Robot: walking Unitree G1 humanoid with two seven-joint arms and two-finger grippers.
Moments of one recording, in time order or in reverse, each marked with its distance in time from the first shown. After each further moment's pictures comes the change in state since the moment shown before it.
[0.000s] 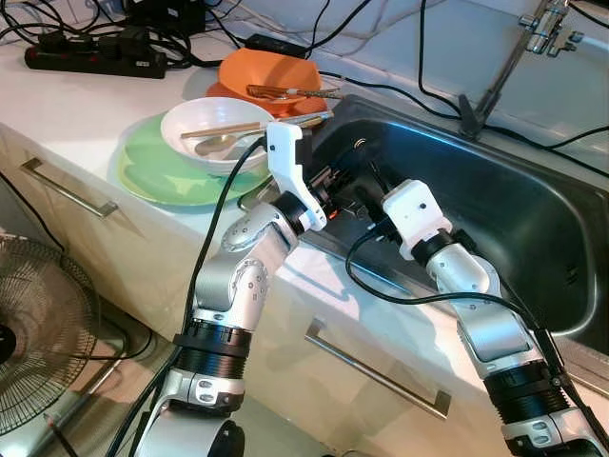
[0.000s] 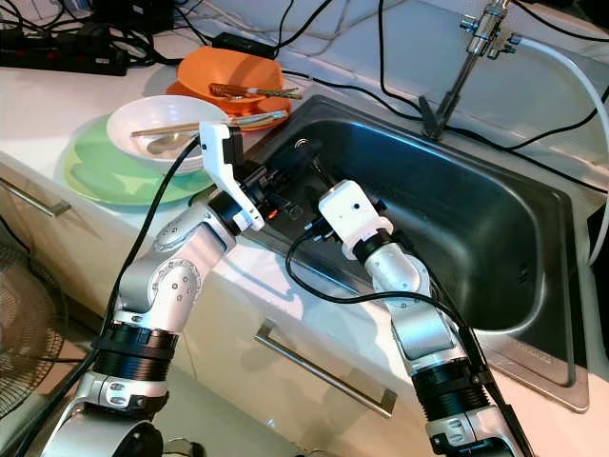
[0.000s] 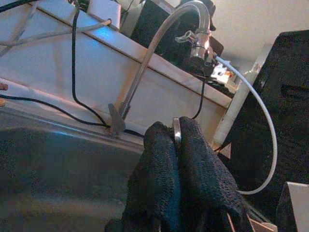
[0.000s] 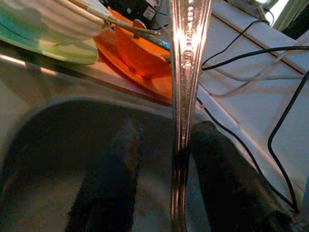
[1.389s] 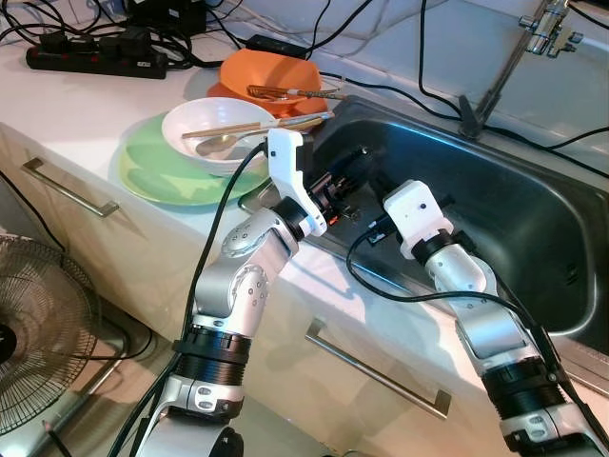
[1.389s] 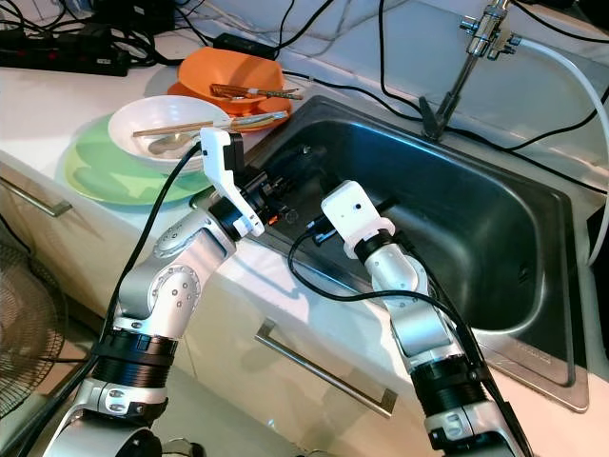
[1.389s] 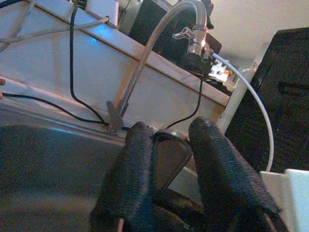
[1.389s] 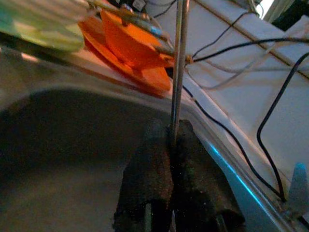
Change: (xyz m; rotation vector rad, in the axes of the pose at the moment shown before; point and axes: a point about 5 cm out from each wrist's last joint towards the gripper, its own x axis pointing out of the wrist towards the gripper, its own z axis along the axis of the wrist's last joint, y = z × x) left arm -0.004 -0.002 -0.004 -0.002 0.006 -0.004; right arm 0.003 -0.002 -0.011 -0.018 0.037 -0.054
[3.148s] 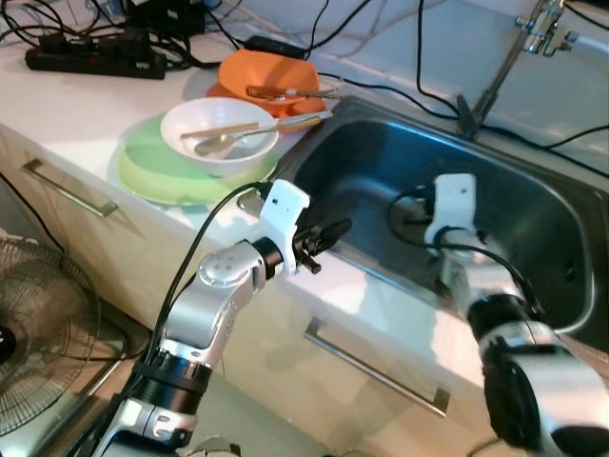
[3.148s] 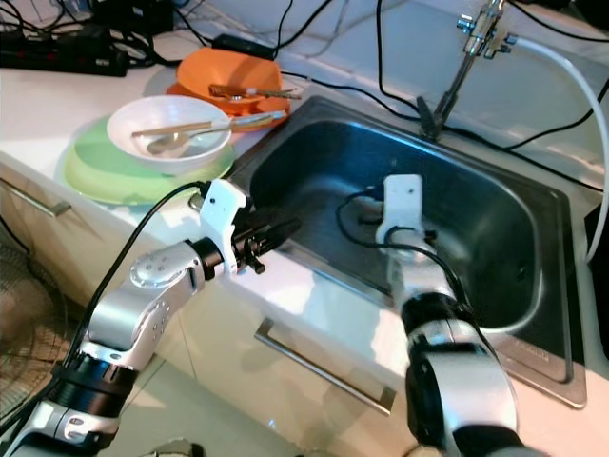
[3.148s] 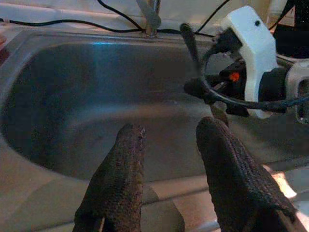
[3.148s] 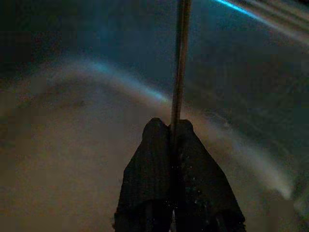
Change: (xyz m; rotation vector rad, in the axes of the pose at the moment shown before) left arm -0.046 0.025 -0.036 0.322 0.391 0.102; right arm 0.023 -0.032 -0.077 0.469 0.600 -0.360
